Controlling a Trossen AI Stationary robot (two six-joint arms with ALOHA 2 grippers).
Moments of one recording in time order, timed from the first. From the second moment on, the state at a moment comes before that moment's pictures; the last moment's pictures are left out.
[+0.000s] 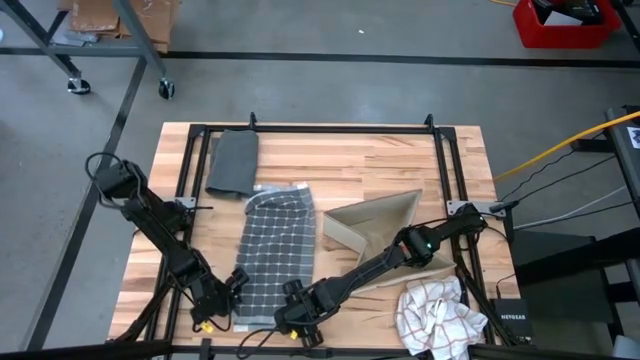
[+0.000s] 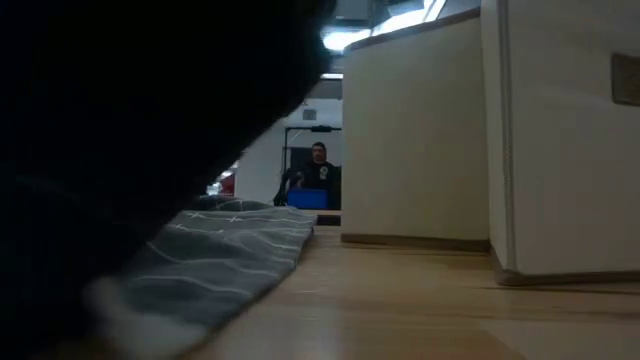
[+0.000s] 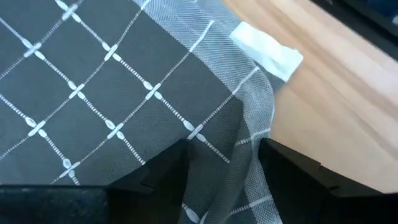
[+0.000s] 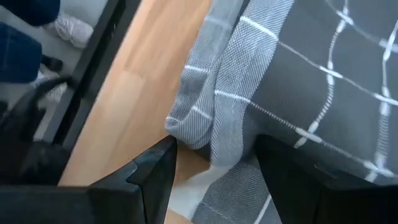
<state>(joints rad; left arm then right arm) -0.92 1.53 0.58 -0.06 -0.13 -0.09 0.49 2.63 2.34 -0.79 -0.03 0.09</state>
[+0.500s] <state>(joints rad) -0.93 1.54 0.58 0.00 -0.24 -0.26 0.49 2.64 2.33 -0.71 -0.07 0.25</state>
